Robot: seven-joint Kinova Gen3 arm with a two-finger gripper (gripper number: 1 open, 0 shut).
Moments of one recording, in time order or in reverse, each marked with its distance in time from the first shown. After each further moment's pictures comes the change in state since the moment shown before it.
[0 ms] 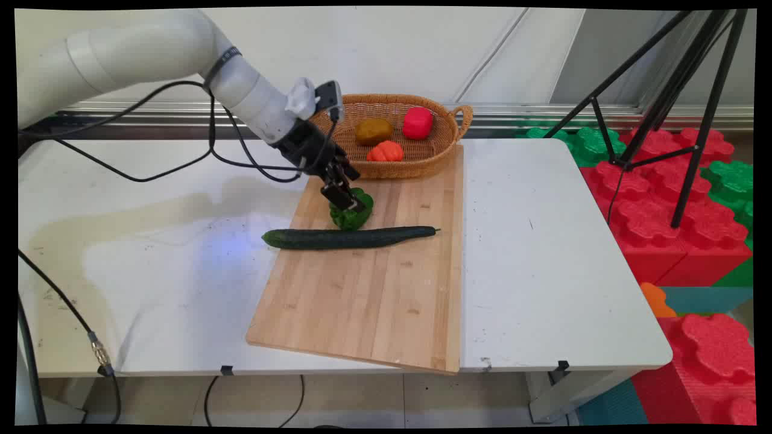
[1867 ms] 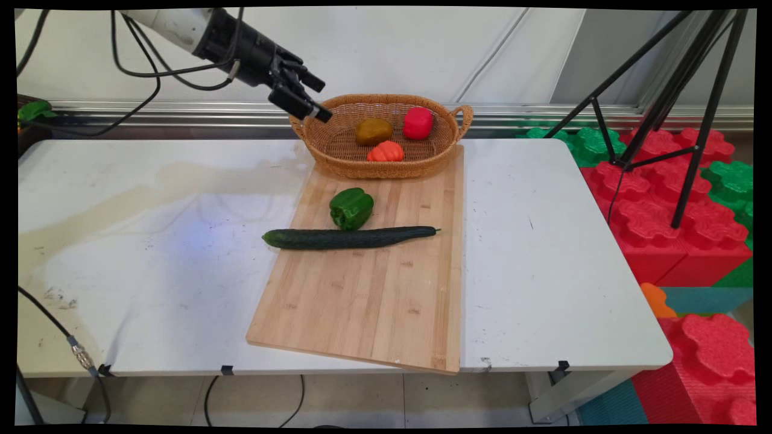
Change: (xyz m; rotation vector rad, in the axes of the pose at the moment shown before) arm -0.001 -0.036 -0.152 0.102 0.224 -0.022
